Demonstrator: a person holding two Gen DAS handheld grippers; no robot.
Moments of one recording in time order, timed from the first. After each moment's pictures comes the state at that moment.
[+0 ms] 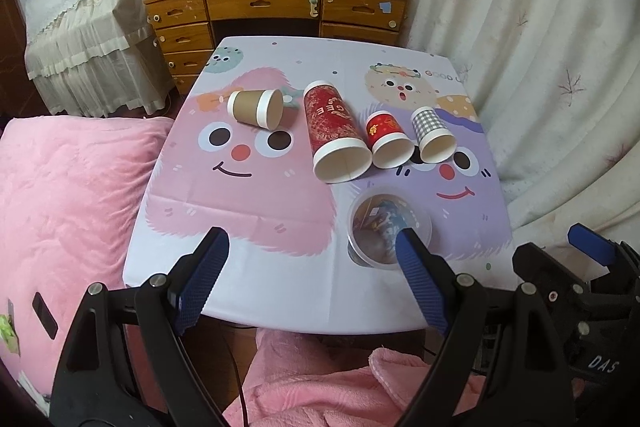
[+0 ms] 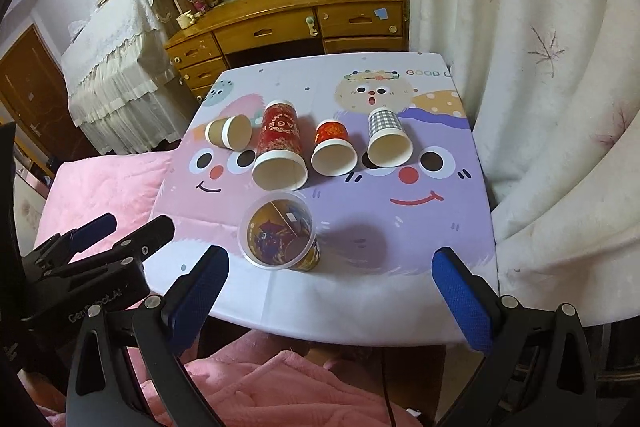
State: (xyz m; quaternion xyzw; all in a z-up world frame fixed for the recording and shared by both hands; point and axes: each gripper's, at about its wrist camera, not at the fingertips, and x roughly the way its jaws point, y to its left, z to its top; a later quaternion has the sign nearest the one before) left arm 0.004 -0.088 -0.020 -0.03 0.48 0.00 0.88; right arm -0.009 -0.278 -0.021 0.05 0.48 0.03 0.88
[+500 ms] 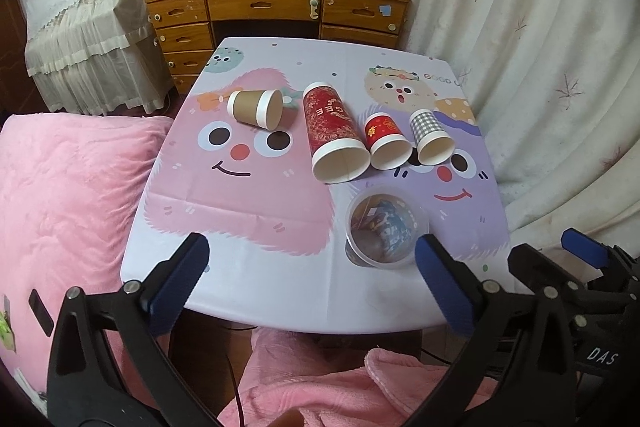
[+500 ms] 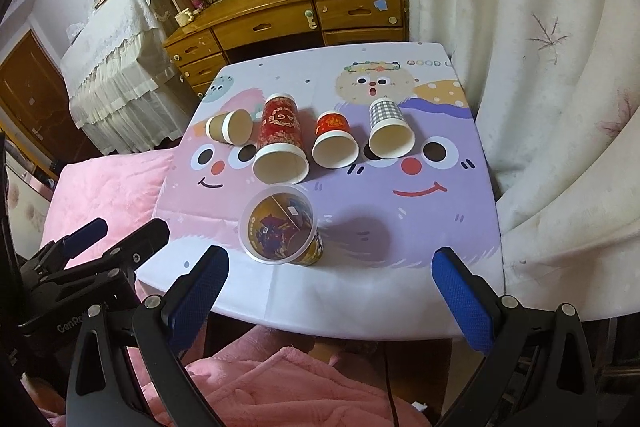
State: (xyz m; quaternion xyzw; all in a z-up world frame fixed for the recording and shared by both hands) left arm 0.001 -0.087 -0.016 -0.04 0.48 0.00 0.88; right arm -0.005 -0.282 -0.027 0.06 0.49 0.04 0.87
